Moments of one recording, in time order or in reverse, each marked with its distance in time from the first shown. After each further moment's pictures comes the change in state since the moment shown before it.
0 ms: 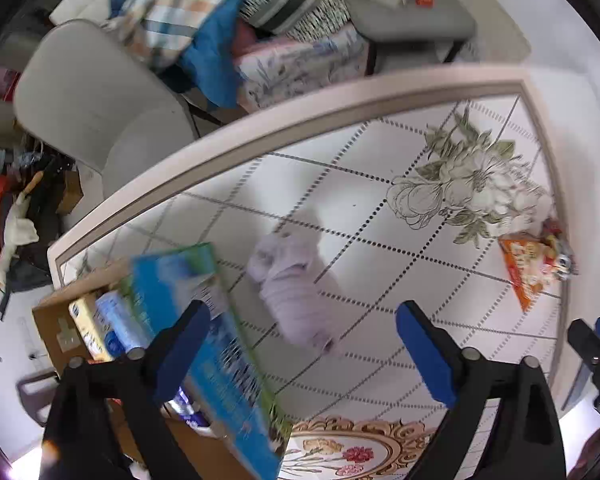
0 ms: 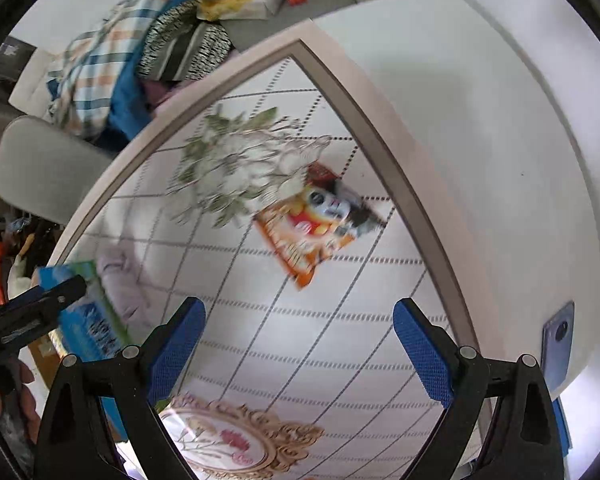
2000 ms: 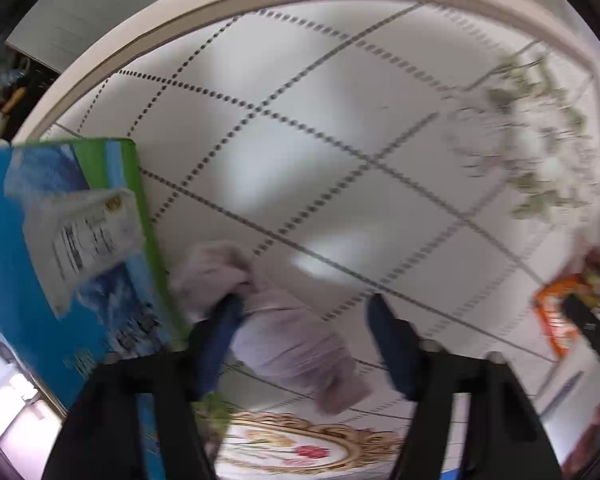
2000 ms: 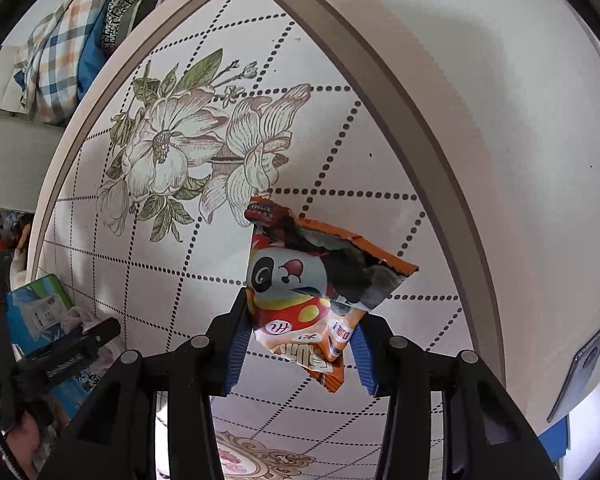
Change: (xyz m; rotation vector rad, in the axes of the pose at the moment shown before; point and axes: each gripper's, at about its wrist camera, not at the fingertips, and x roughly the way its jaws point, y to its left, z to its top) left arm 0.097 0.015 -0.042 -0.182 0.207 -0.143; right arm 0.112 -0.009 0.034 0.019 0.181 0.030
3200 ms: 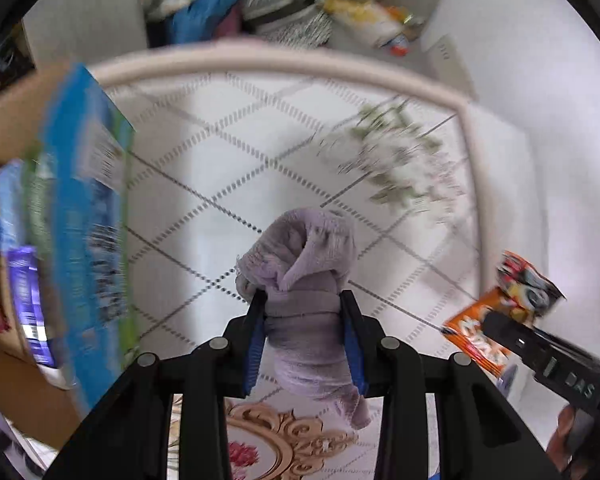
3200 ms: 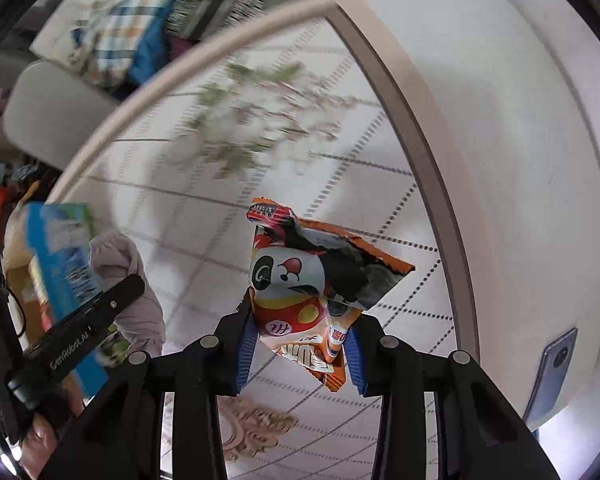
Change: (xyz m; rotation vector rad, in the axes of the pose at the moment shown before) left arm -0.061 -0.037 -0.126 -0.008 -0.365 -0.314; right arm -0.070 0.040 -0.073 -0.208 -0.132 -0.016
